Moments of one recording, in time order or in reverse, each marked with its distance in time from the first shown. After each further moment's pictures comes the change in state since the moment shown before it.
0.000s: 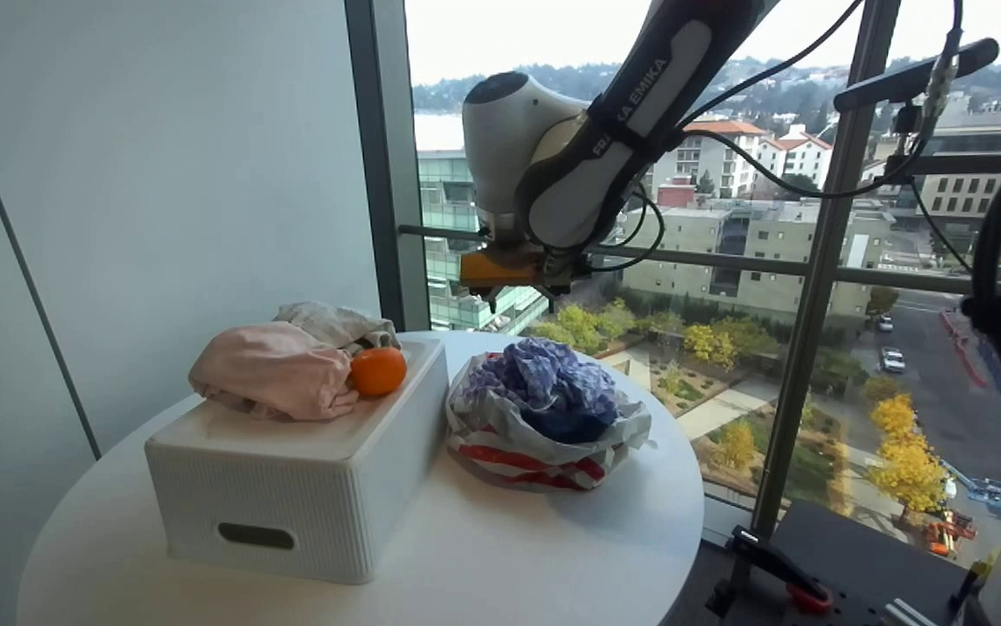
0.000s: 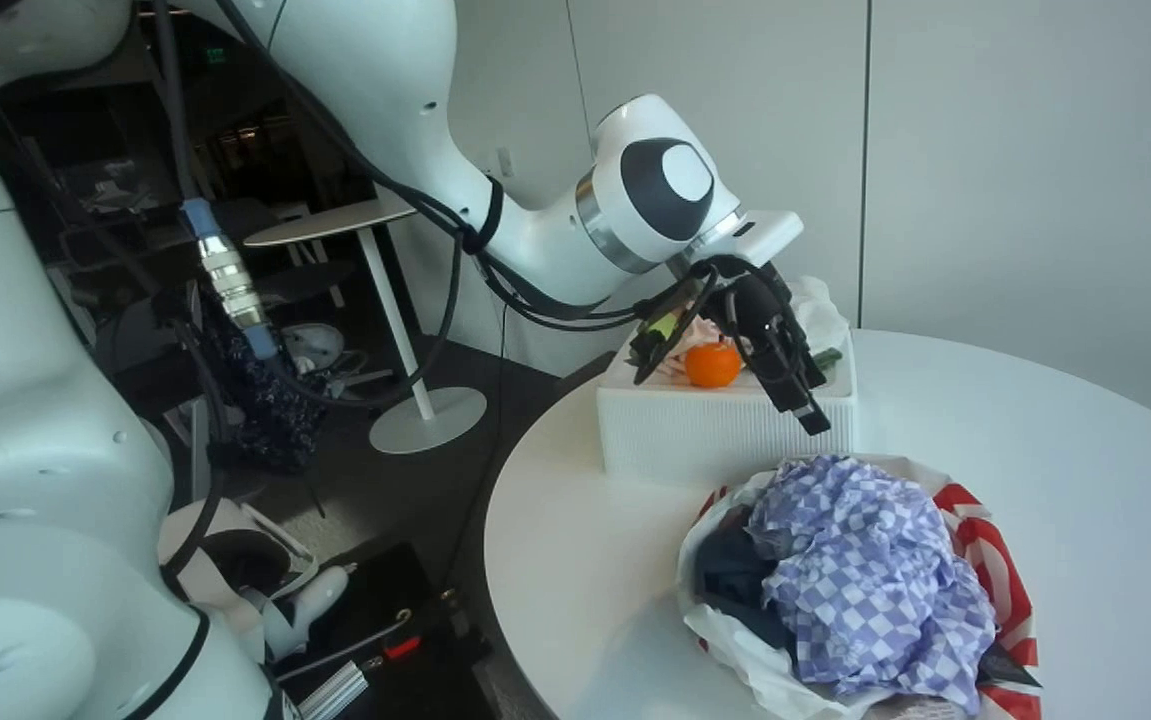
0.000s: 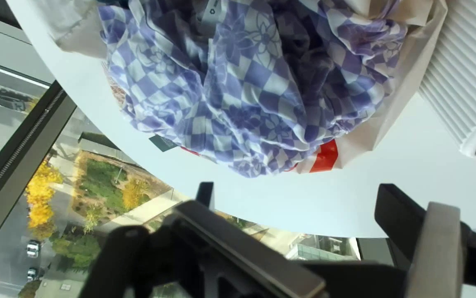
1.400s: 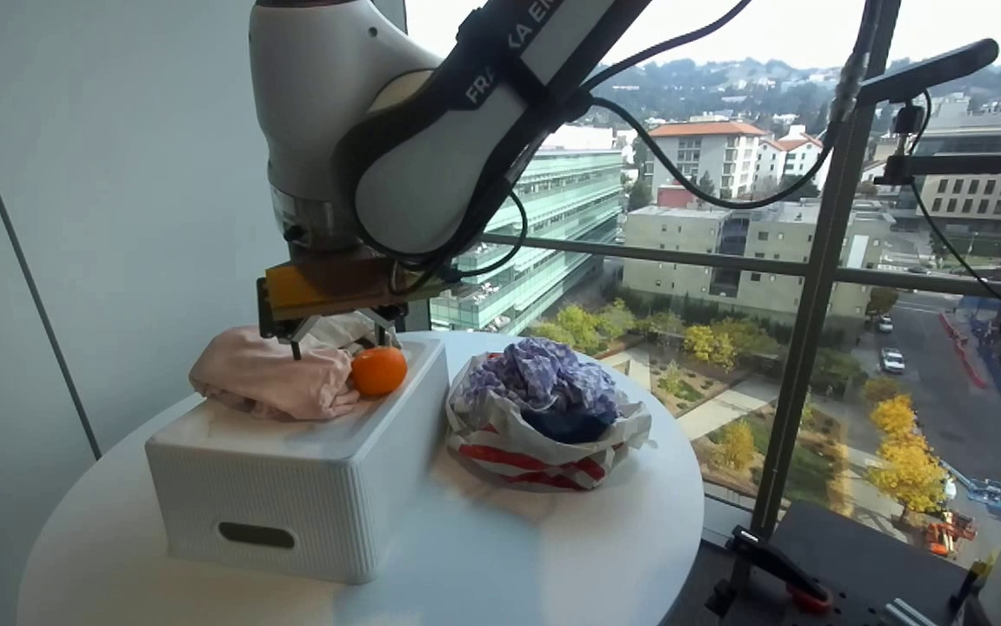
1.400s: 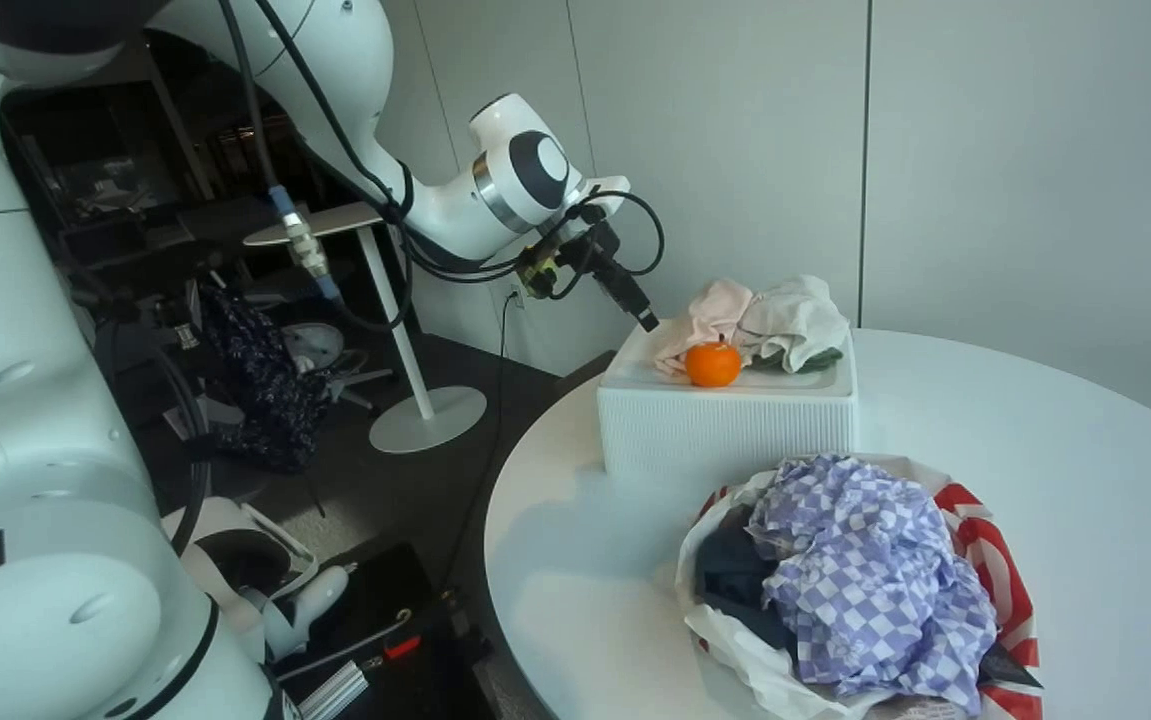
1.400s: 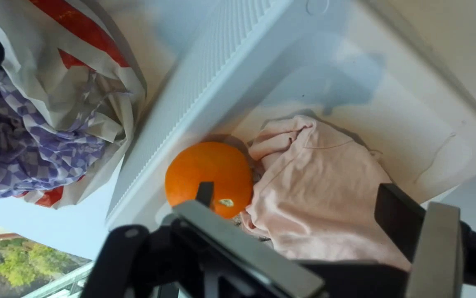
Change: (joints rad) arm 0.257 0.022 0.203 0.080 0.167 0.022 -0.266
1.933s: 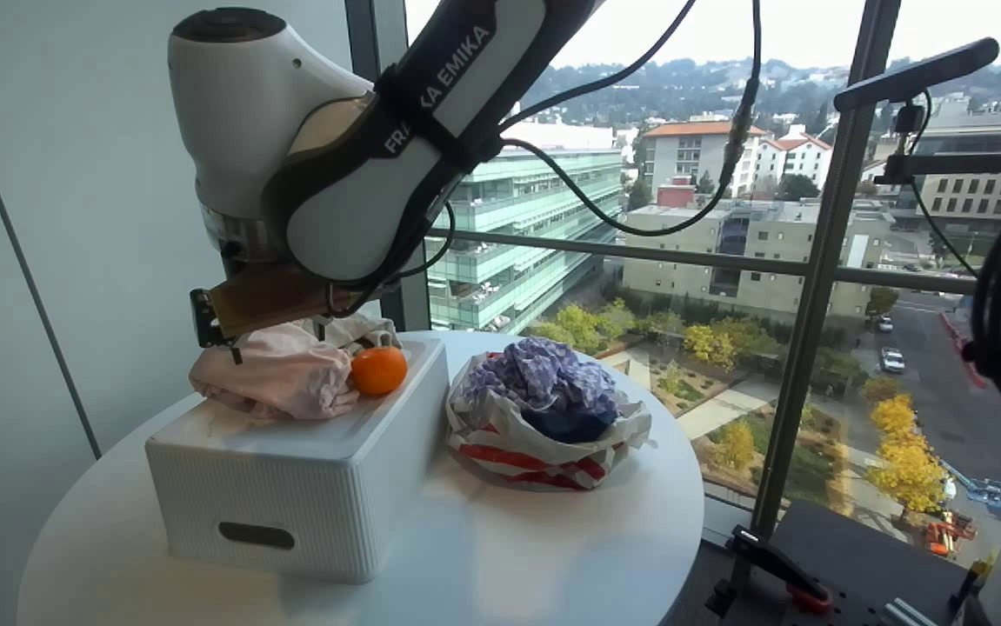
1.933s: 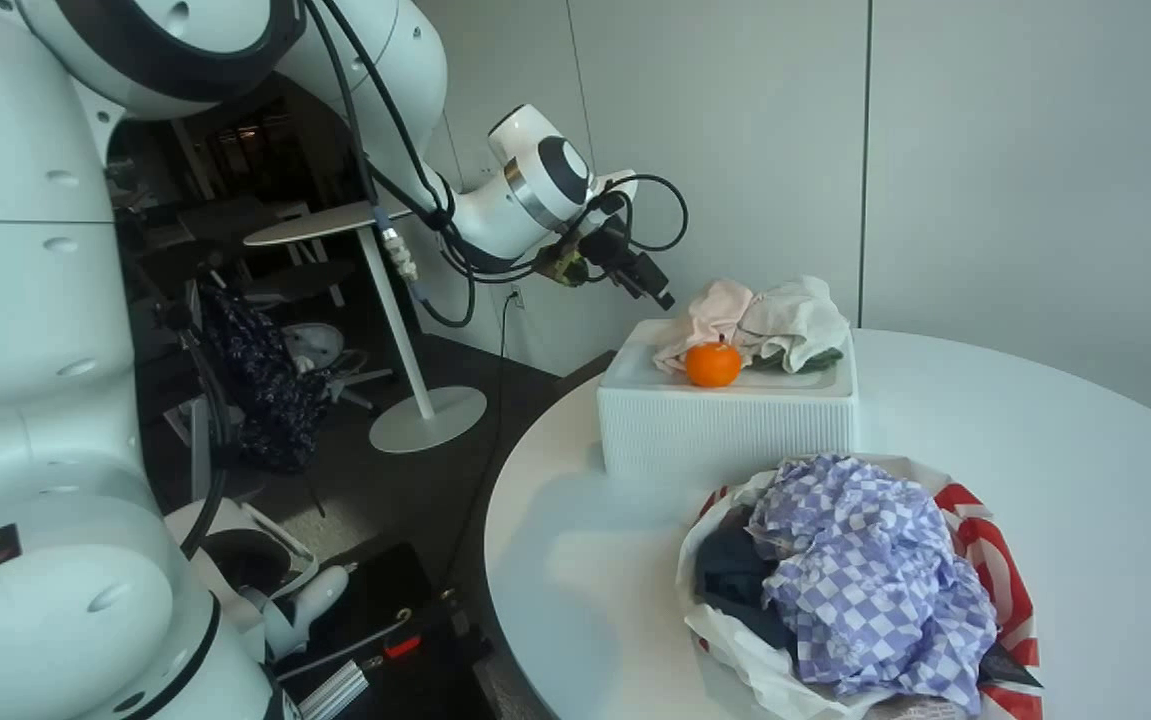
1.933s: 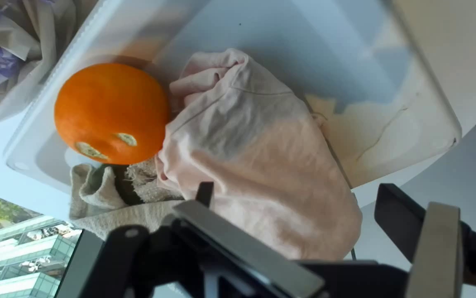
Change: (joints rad) arm 0.053 0.187 -0.017 0.221 -0.111 0.013 -0.081
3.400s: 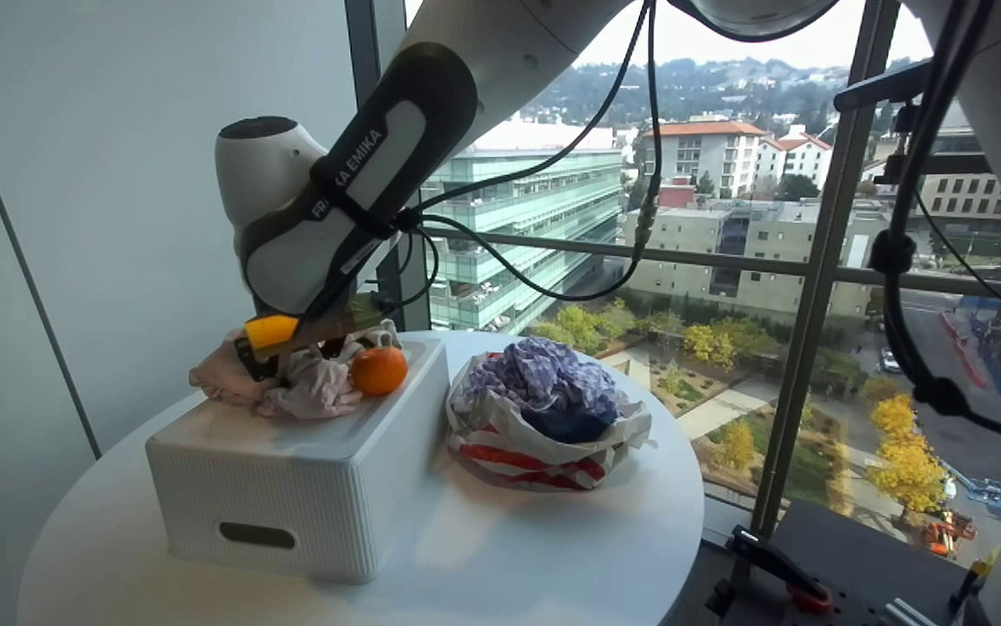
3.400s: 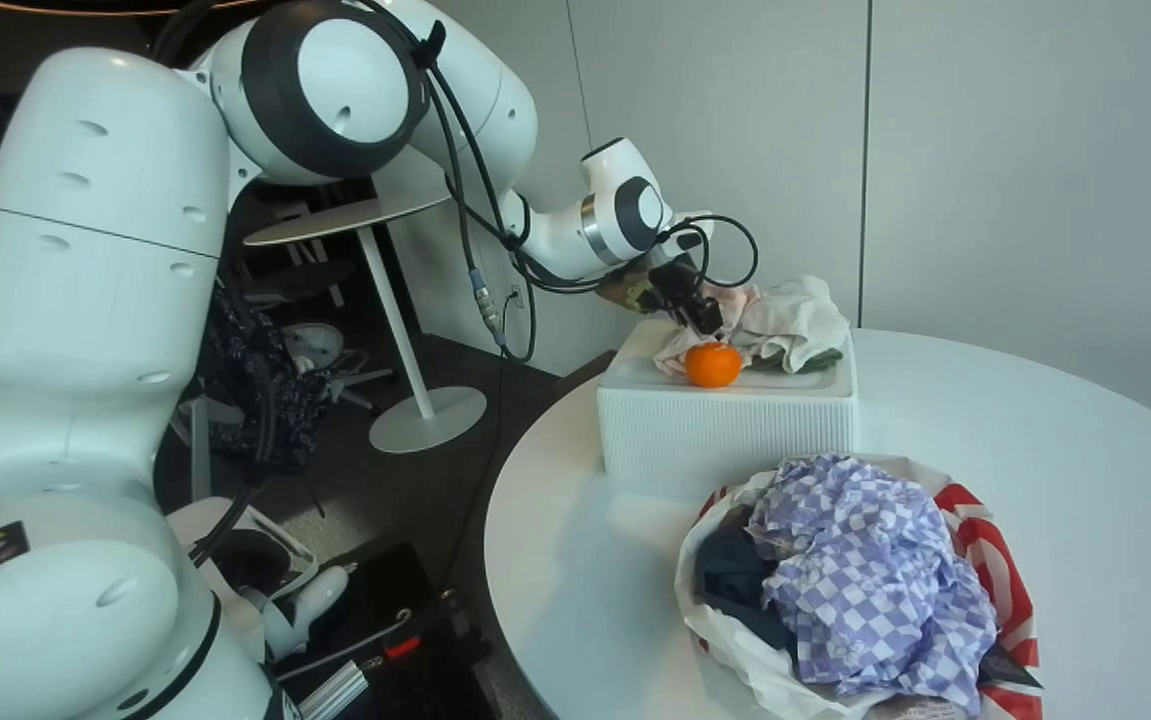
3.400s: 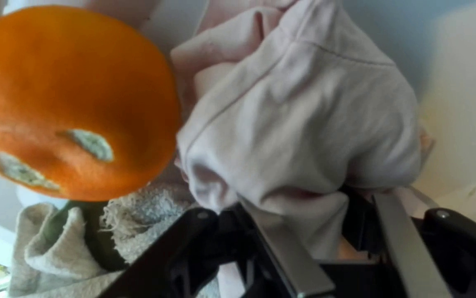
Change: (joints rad) arm 0.026 0.274 -0.120 0.260 0.281 -0.042 -0.294
